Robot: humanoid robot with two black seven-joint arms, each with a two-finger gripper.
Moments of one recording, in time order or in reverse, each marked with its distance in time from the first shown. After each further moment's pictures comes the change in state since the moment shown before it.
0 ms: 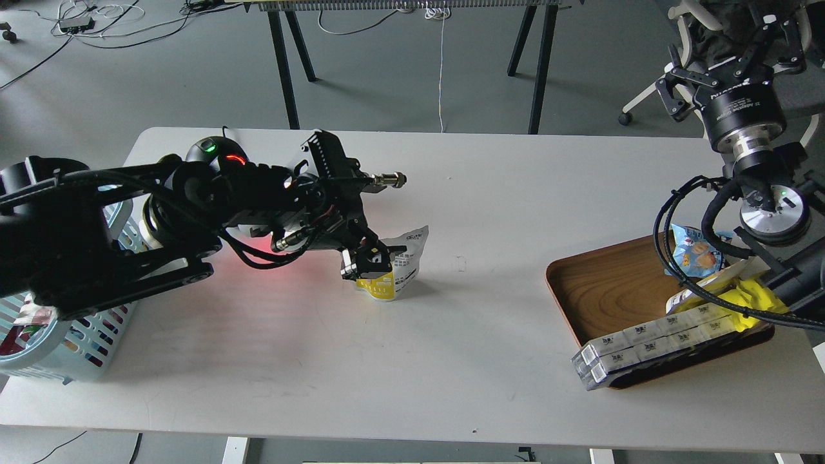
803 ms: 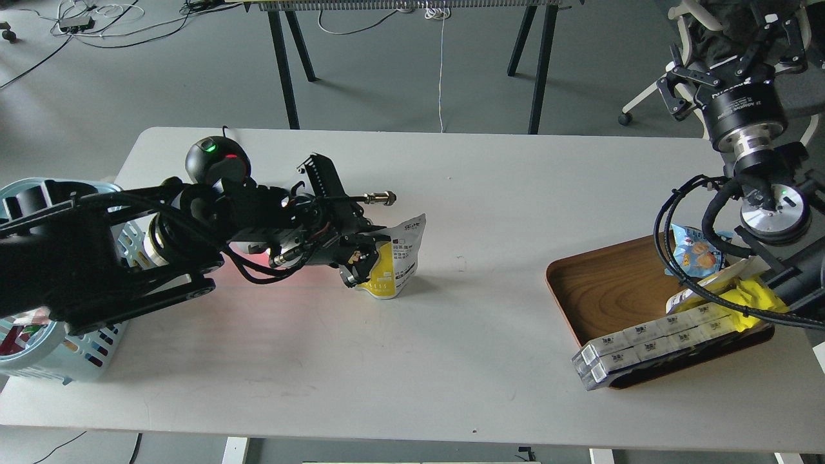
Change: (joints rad) left arm 0.056 -0.015 -0.006 0.045 0.036 0.000 0.000; right arm 0.003 -0.001 0.004 -0.002 -0.002 -0.007 0.002
